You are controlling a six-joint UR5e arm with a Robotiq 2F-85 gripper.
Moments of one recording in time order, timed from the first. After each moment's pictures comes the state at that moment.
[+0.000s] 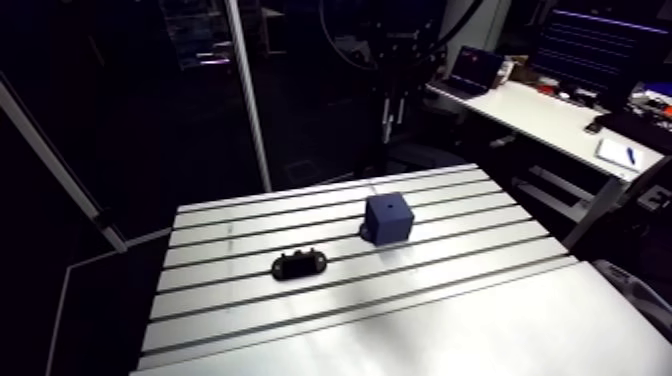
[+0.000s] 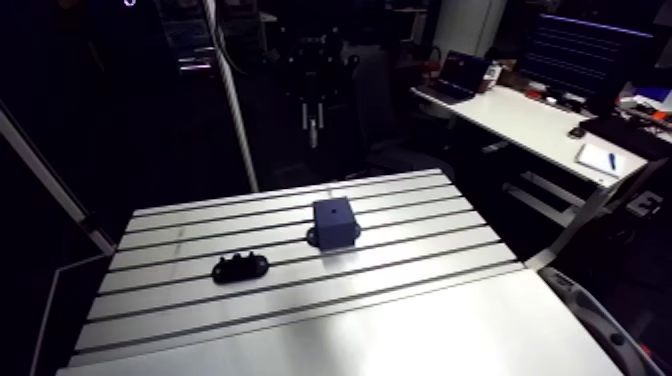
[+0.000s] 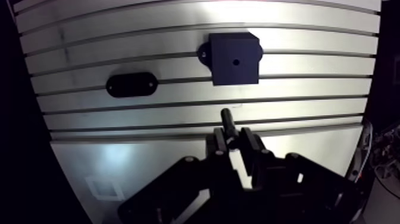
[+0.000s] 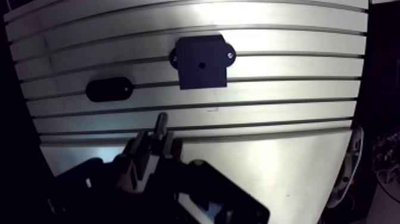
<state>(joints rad) -0.26 -1.33 1.46 -1.57 -1.57 -1.77</state>
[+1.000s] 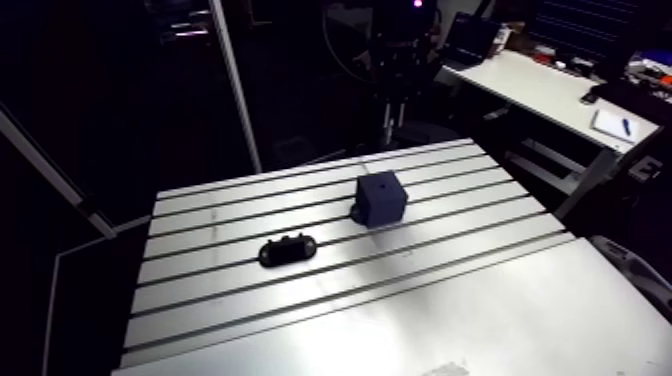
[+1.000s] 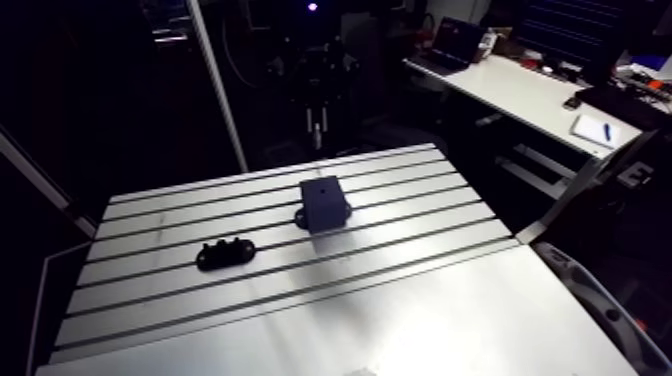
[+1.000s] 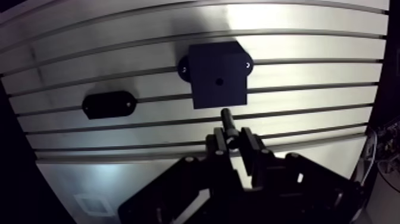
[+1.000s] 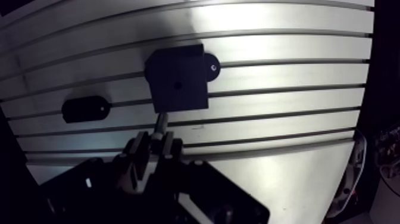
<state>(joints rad) -0.30 -1.25 1.50 -1.66 -1.59 -1.77</state>
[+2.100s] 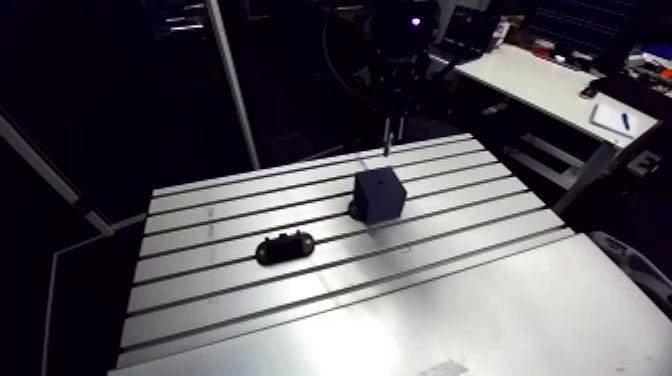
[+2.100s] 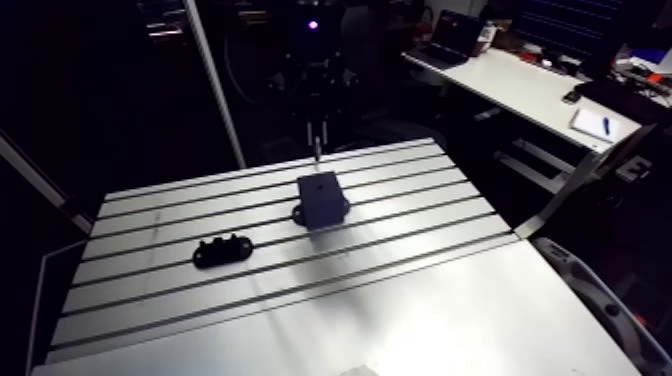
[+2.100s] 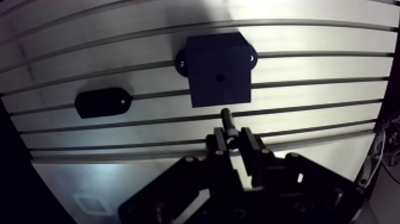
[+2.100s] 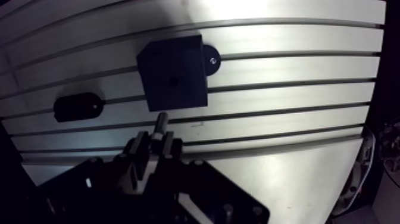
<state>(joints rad) -0.30 -1.23 1.54 -1.67 -1.59 -1.77</state>
